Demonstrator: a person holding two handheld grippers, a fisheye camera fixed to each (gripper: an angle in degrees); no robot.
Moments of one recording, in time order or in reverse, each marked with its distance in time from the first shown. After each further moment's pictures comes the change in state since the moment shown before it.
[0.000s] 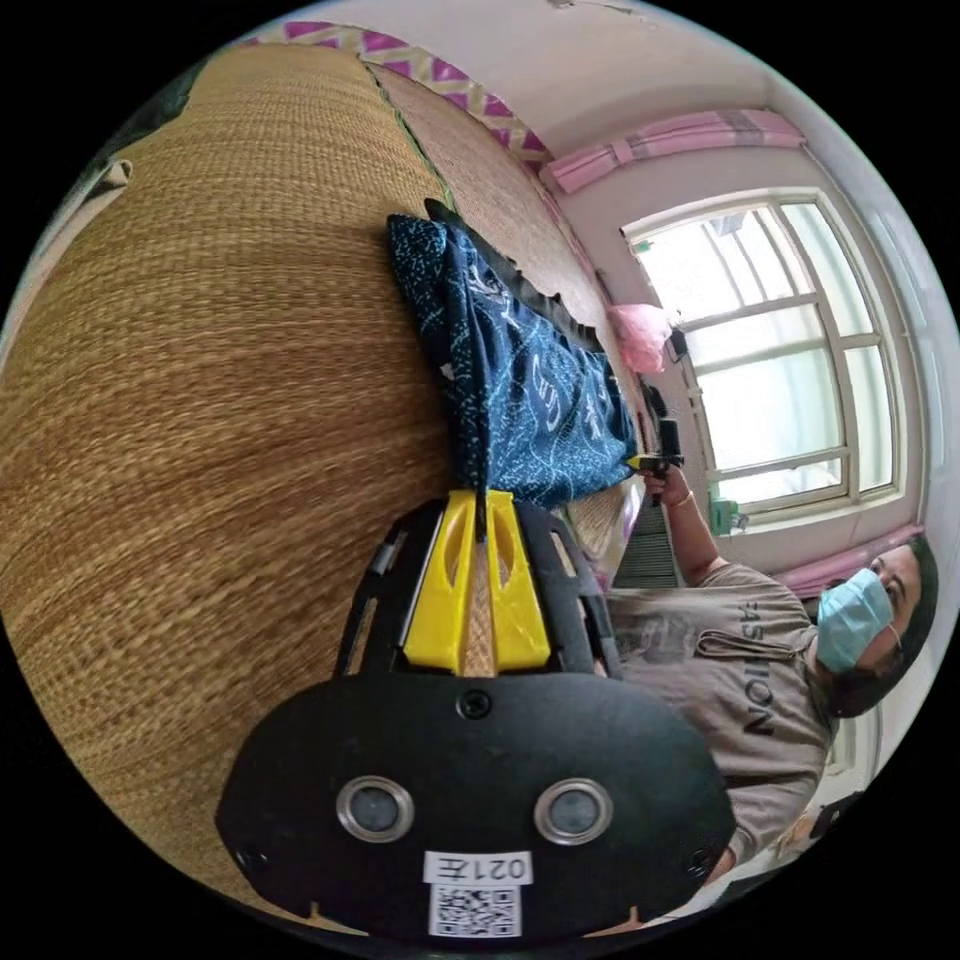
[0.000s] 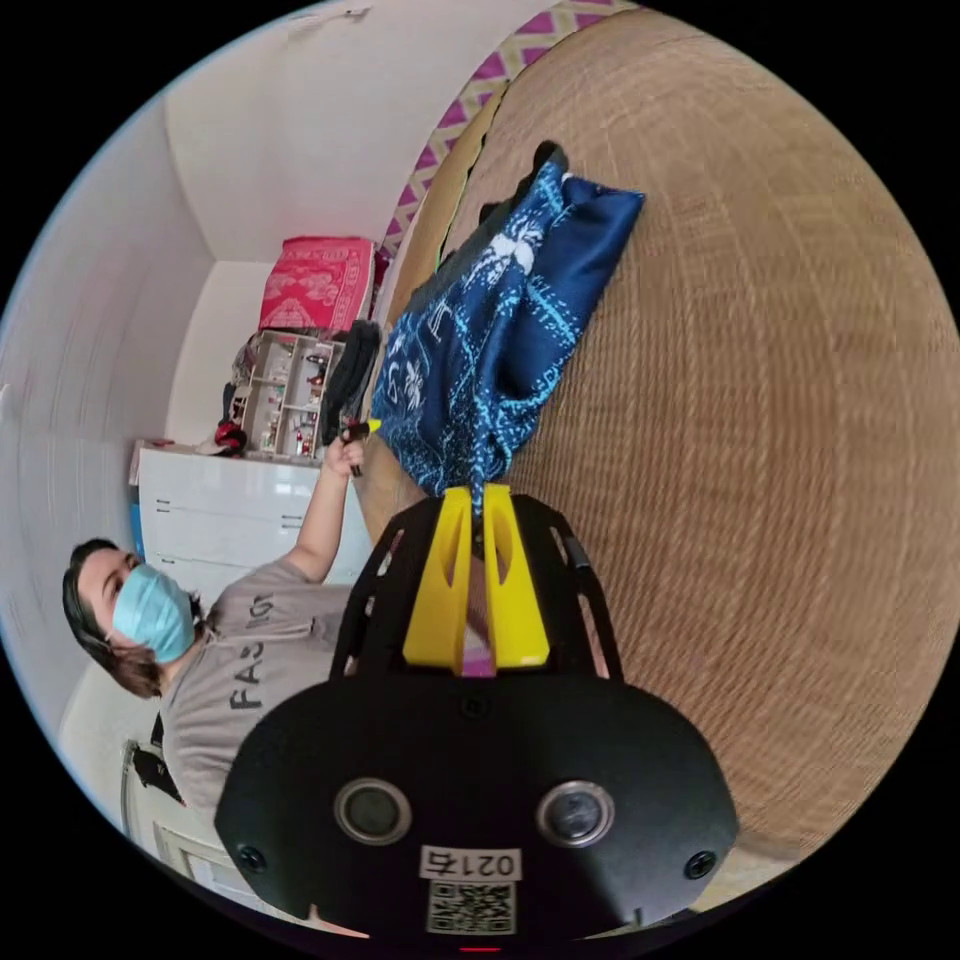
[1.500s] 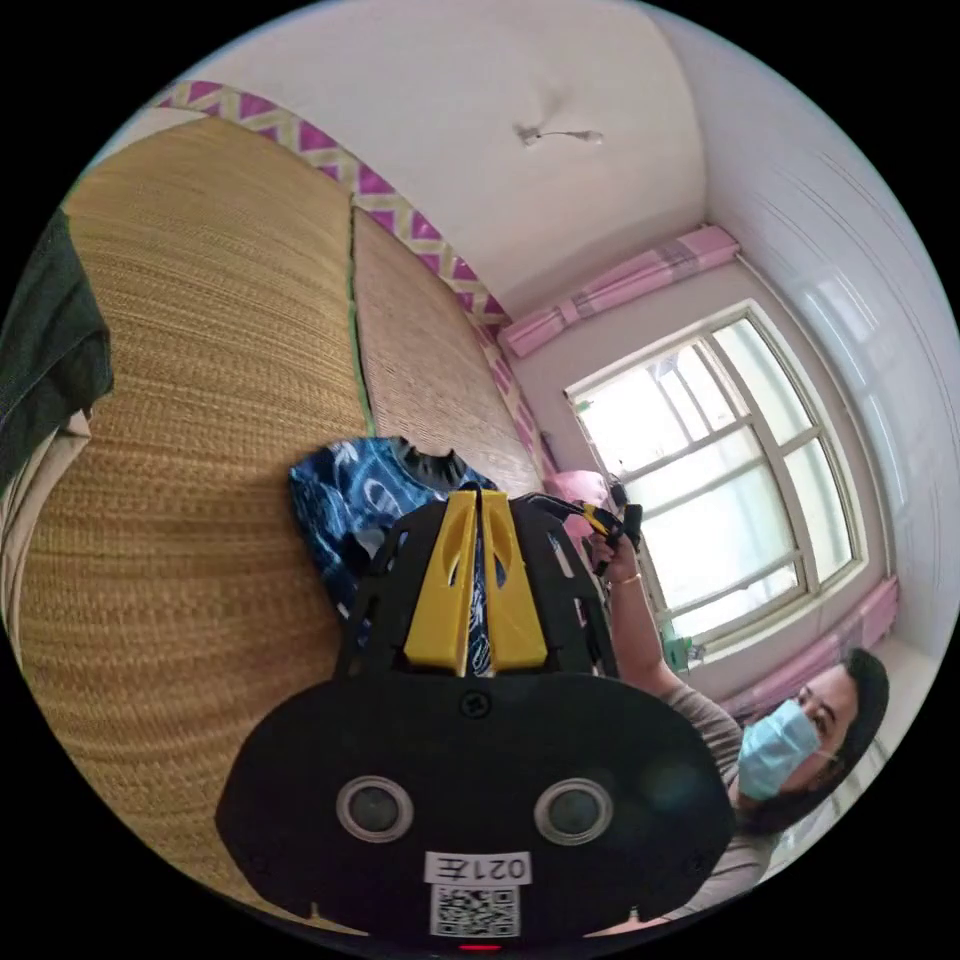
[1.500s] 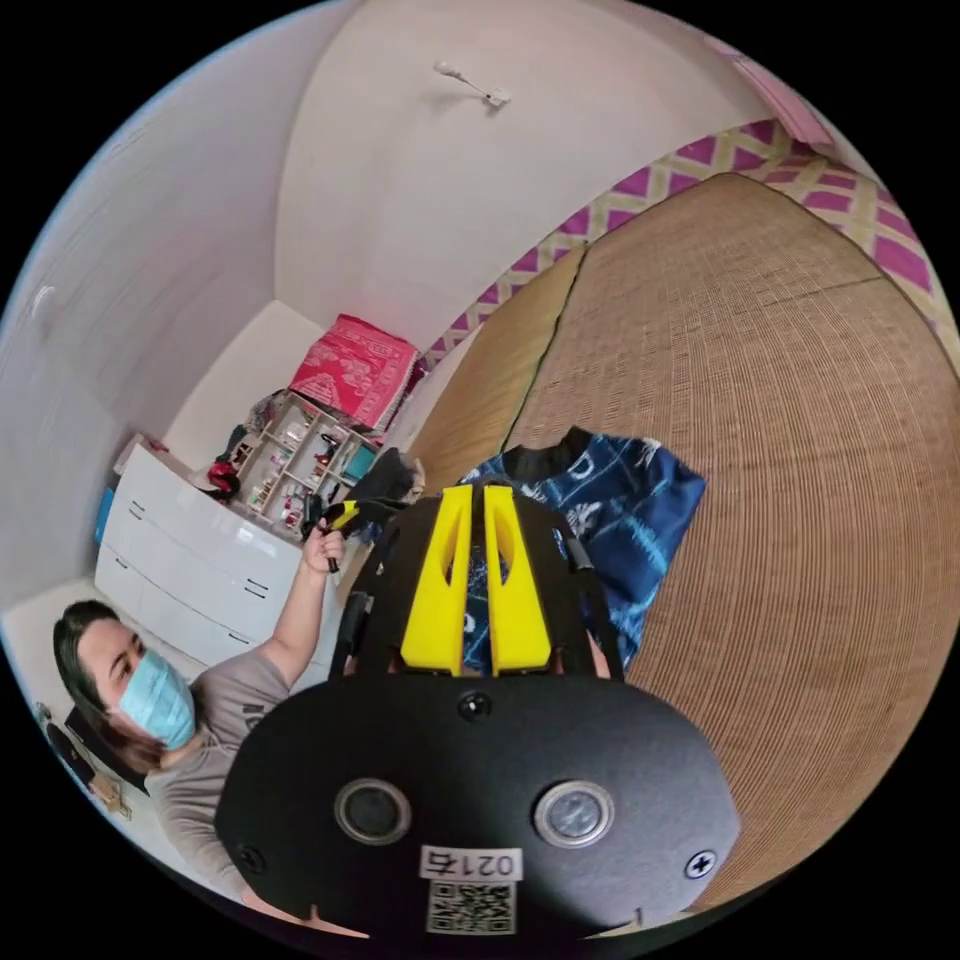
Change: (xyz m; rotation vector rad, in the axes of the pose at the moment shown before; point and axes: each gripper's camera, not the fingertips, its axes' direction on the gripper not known) left arm 0.069 -0.101 -0.085 0.464 0.121 -0.029; right arm -0.271 -0.539 -0.190 0.369 0.078 -0.240
